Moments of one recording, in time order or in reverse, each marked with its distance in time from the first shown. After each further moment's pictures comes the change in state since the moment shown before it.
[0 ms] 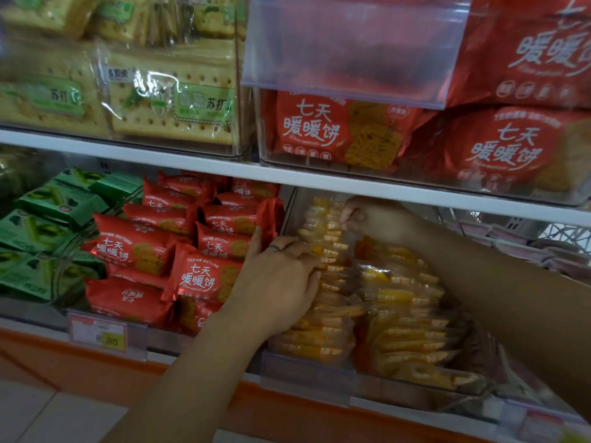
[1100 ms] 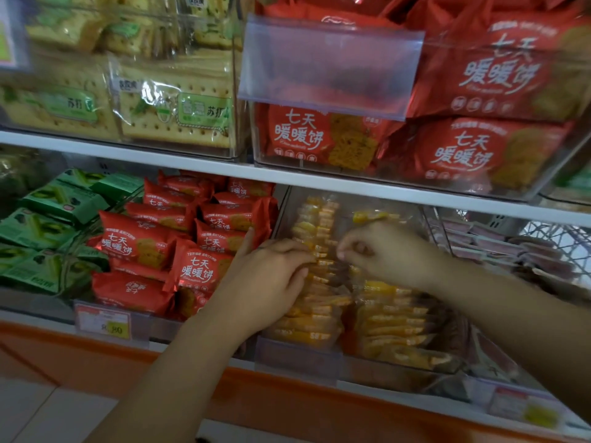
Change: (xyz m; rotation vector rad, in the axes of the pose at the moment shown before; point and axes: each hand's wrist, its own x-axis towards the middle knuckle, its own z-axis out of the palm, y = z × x) left_hand -0.020 0.001 -0.015 -0.214 0.069 0.027; right_hand -0.081 -0.038 -0.011 -0.267 -0.009 -0.144
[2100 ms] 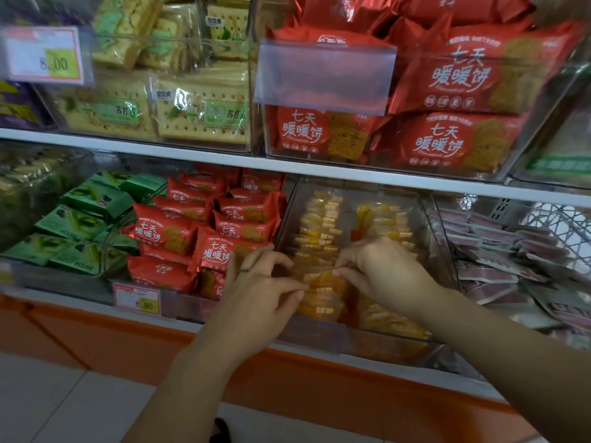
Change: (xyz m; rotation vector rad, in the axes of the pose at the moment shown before) left_hand -0.064 0.011 0.000 -0.087 0.066 -0.094; right_hand -0.043 -0.037 0.020 -0.075 0.100 -0.048
